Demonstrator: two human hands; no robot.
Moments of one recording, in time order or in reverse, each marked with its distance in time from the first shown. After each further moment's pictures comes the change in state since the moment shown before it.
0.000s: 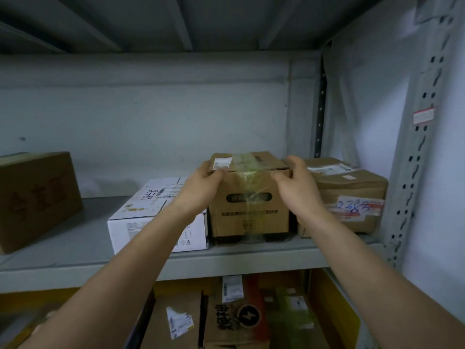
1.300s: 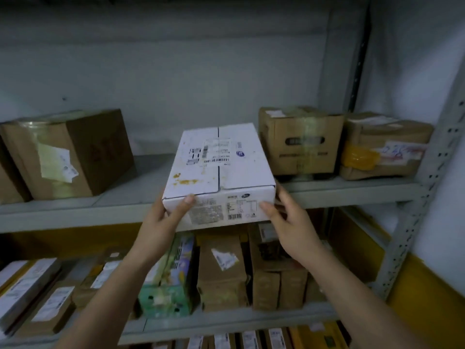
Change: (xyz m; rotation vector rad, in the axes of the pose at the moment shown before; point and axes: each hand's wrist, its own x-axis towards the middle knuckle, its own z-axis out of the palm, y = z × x) left_hand -0.160 -0.170 -0.174 -0.259 0.025 -0.013; right_hand -0.195 0.021 0.137 0.063 -0.278 -0.084
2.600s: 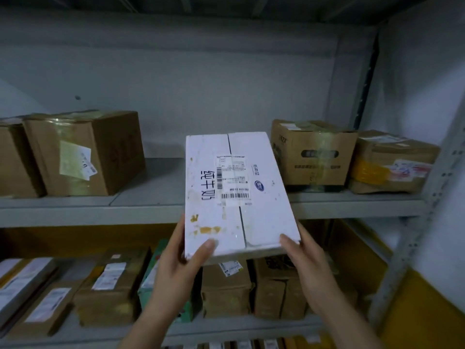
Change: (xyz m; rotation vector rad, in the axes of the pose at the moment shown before) left_hand -0.064 -0.018 -0.004 -0.140 0.037 0.027; right_hand -0.052 -0.011 0.037 0.343 0.078 0.181
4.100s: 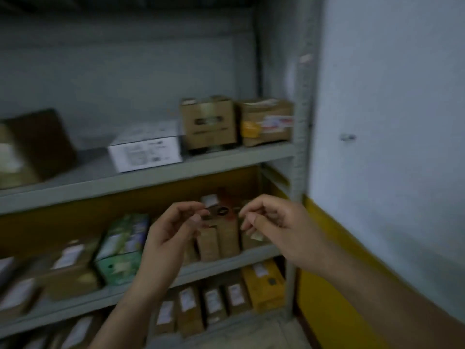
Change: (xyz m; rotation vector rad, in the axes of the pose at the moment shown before) left_hand -0.175 0.089 0.174 0.105 -0.188 0.103; right_hand -0.210 -0.118 -0.171 -0.478 -0.107 -0.155
